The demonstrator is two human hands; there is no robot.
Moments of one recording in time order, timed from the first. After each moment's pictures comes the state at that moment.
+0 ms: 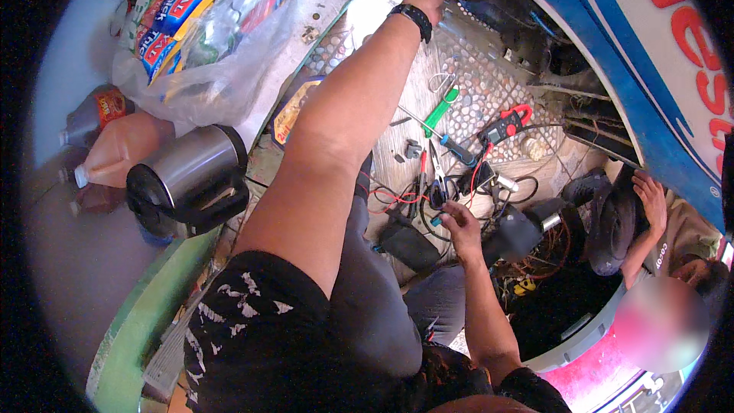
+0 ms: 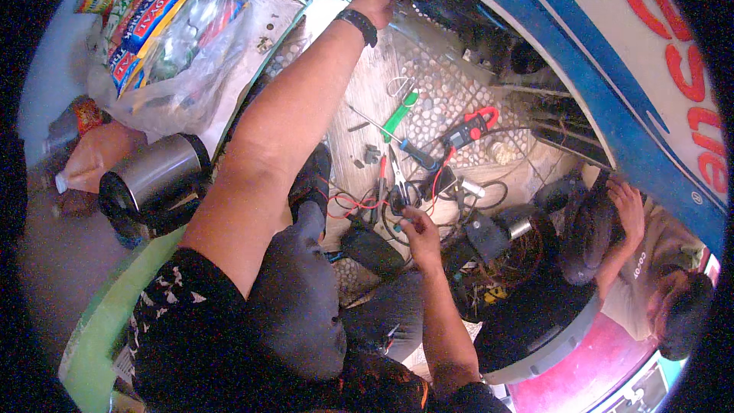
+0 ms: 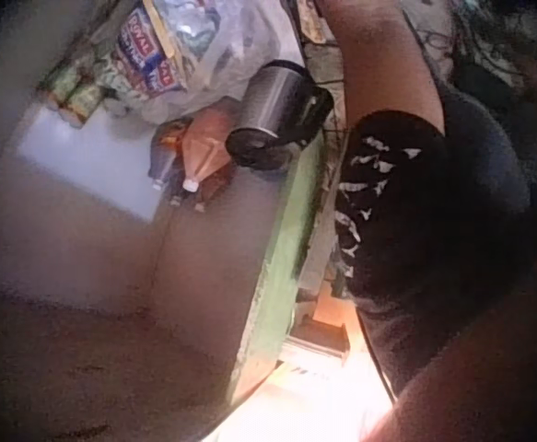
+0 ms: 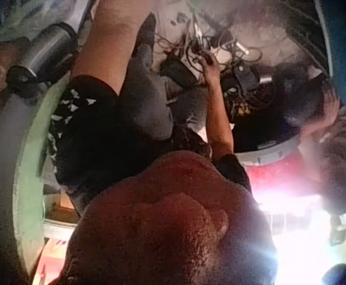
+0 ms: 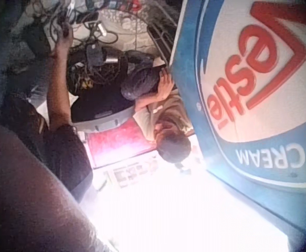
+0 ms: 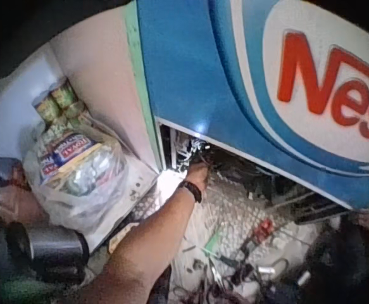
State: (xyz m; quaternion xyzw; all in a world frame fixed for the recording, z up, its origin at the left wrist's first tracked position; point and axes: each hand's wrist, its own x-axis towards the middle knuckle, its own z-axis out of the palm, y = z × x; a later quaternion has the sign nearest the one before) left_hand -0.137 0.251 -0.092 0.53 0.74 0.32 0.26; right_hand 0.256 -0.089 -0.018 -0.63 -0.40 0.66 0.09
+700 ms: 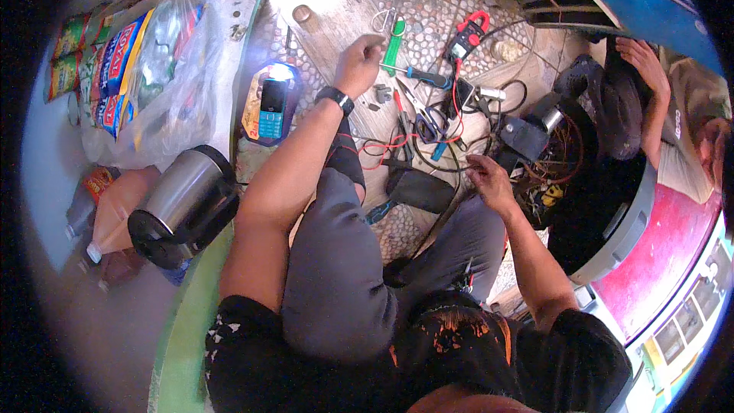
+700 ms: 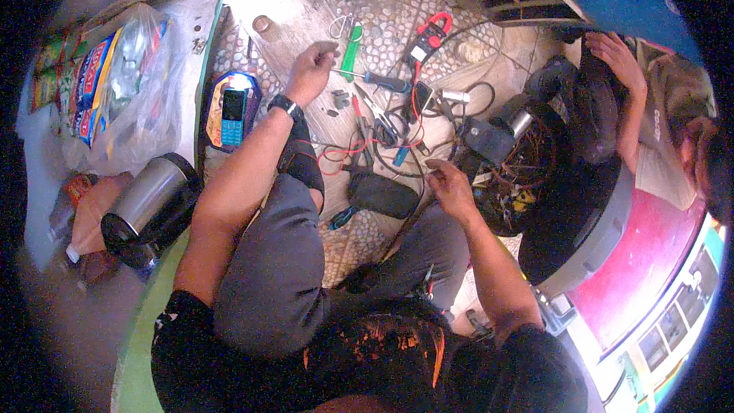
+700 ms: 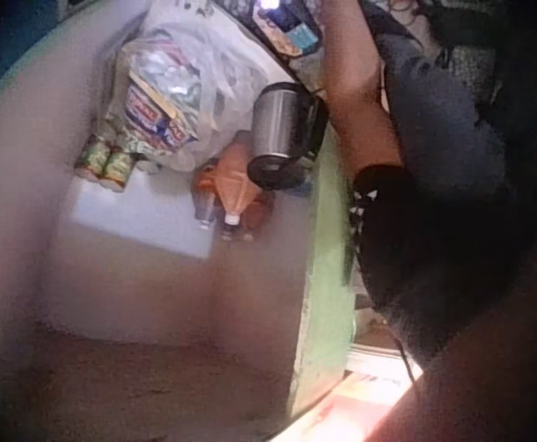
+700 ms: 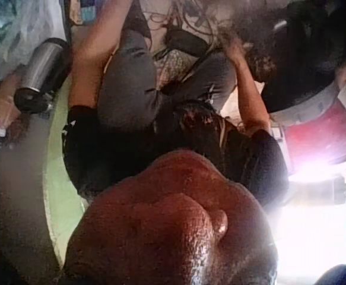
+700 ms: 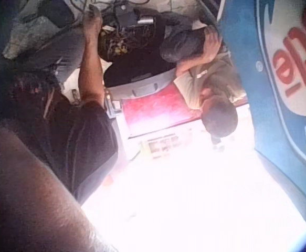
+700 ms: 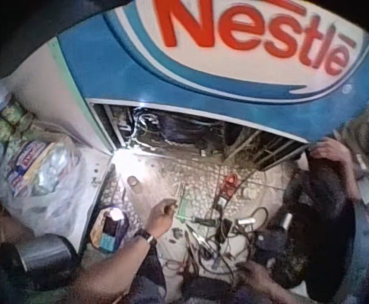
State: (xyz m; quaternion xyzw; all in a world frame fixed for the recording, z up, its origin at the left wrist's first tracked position) left_hand -0.034 0.023 -0.076 0.51 0.65 0.39 0.42; right_hand 0.319 -0.118 0.041 -0.65 -0.60 0.47 0.00
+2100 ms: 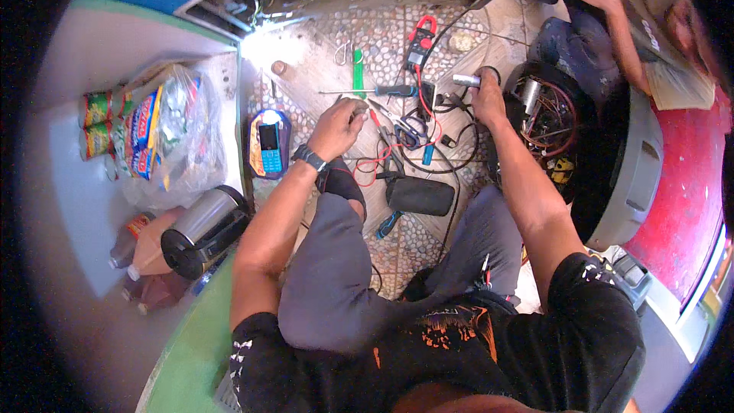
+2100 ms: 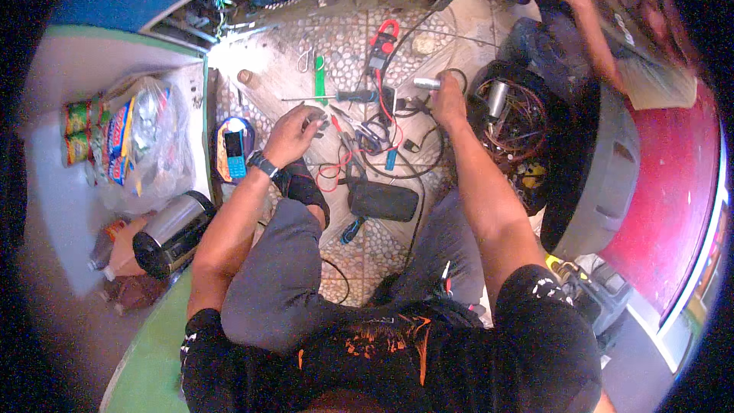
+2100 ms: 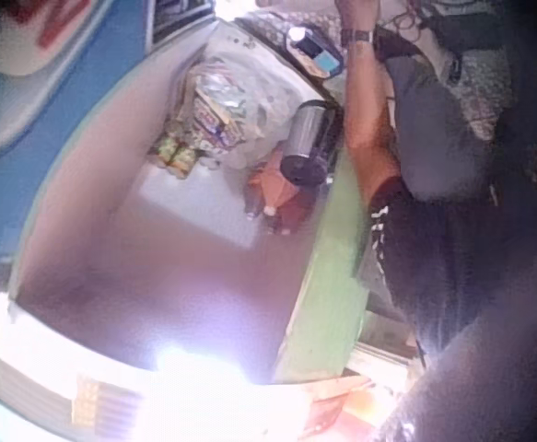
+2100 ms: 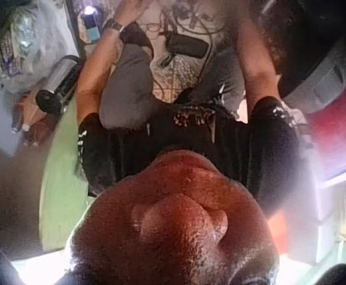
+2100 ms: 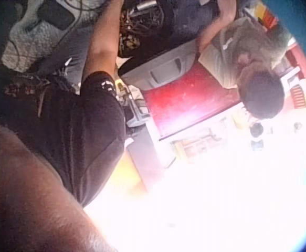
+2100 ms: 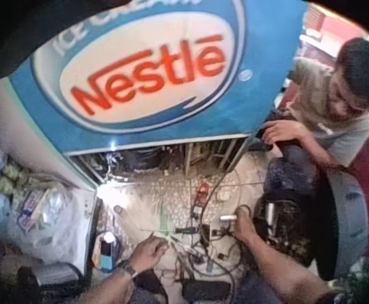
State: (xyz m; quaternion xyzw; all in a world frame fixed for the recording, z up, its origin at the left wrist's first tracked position) left_hand -0.029 -0.042 0.023 0.72 0.52 0.21 0.40; right_hand 0.352 0.009 -0.033 -0.71 -0.66 0.20 0.15
